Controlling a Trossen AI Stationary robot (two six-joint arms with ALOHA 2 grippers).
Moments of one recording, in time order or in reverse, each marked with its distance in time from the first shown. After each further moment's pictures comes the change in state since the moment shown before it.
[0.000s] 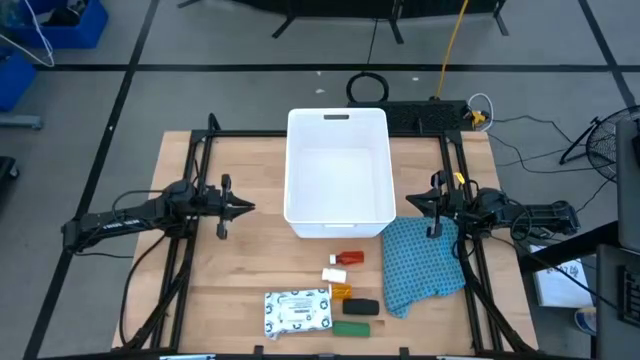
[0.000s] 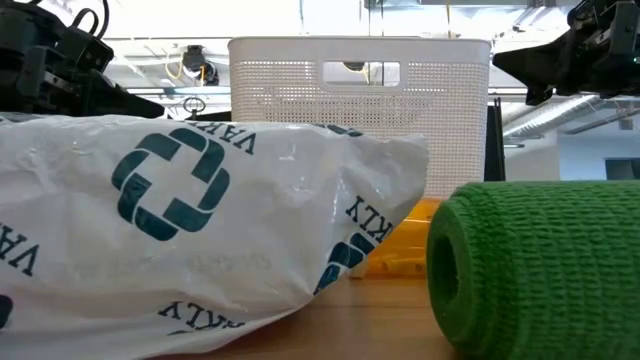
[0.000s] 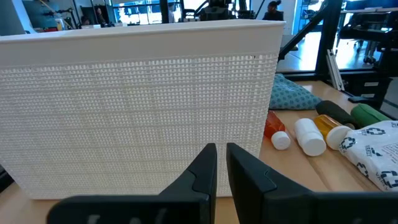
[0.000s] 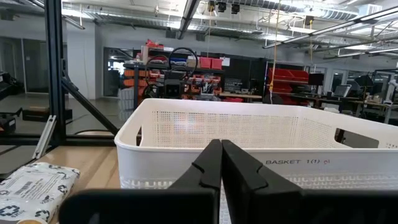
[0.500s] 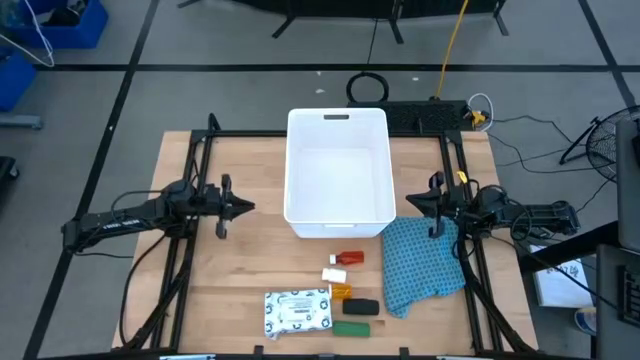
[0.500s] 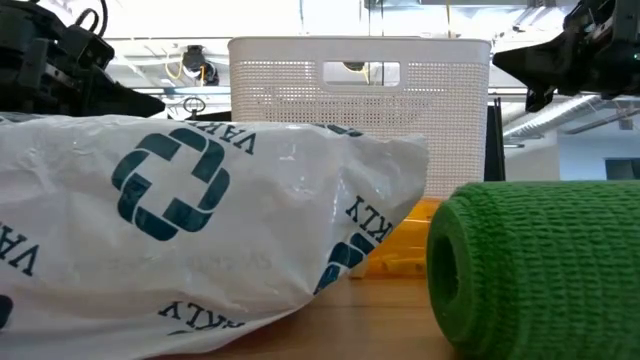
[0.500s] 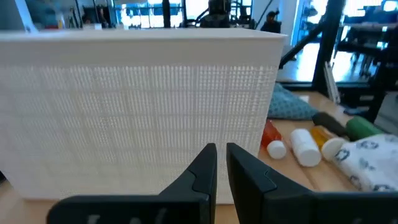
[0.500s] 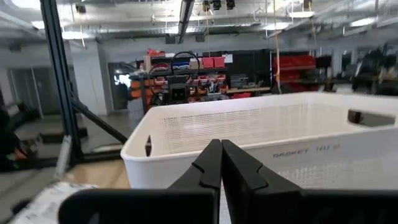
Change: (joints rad) left arm 0.000 0.000 0.000 0.027 0.000 -0.097; right arm 0.000 0.000 0.000 0.002 0.000 0.171
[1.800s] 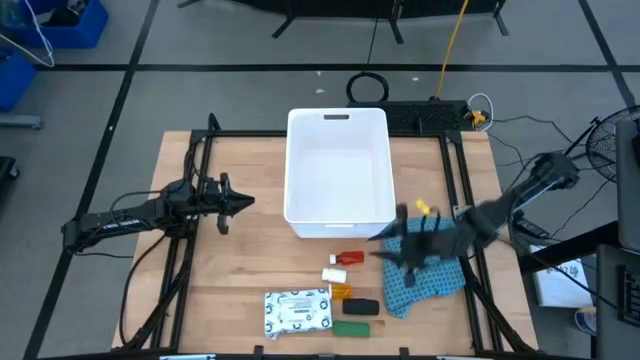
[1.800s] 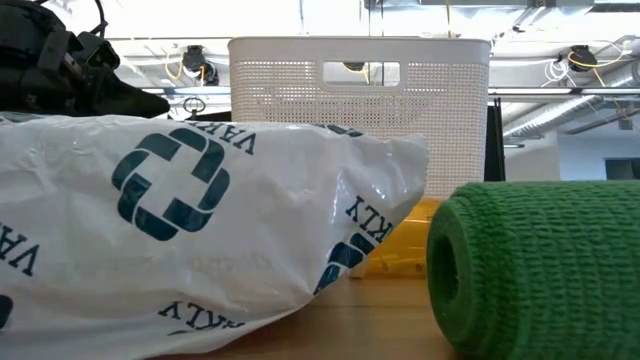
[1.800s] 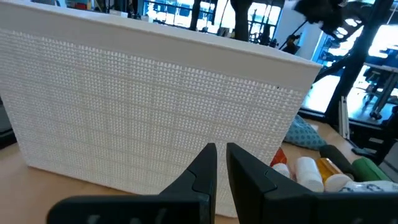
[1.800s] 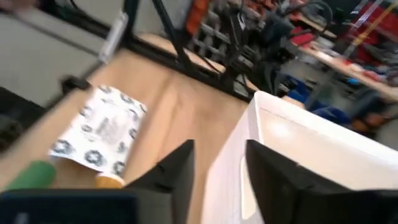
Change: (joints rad) left arm 0.000 0.000 0.000 0.022 -0.094 -0.154; right arm 0.561 1.137 0.944 -0.410 0.406 -0.263
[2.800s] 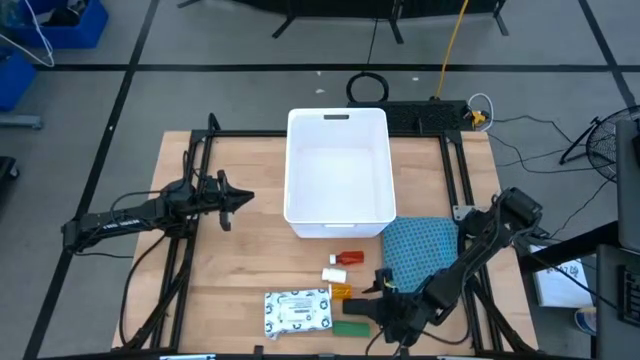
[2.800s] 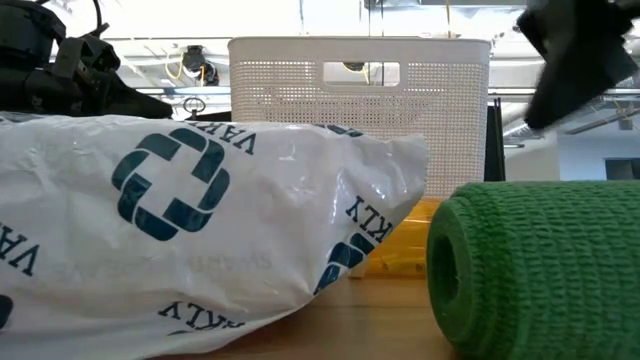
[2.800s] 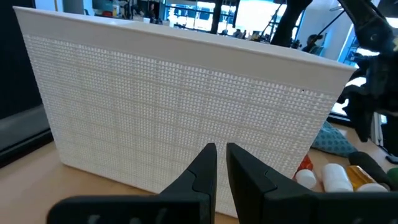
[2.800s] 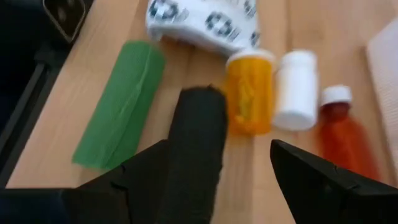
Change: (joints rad) left arm 0.000 0.000 0.000 -0.004 -0.090 0.018; right arm 0.224 0.613 0.100 -0.119 -0.034 0.665
